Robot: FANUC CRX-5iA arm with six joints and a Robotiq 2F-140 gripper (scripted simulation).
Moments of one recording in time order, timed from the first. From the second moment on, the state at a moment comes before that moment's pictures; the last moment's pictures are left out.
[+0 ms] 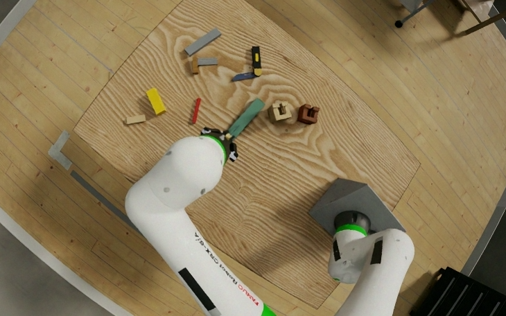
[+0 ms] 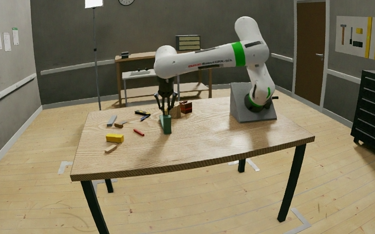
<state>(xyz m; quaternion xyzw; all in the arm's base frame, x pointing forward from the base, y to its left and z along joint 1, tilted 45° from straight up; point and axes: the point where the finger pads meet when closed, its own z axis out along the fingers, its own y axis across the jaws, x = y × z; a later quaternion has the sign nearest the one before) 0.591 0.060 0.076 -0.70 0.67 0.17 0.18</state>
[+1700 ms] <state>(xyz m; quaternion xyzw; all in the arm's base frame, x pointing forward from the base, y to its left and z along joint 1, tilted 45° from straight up) 0.591 0.073 0.066 -0.70 0.67 0.17 0.18</state>
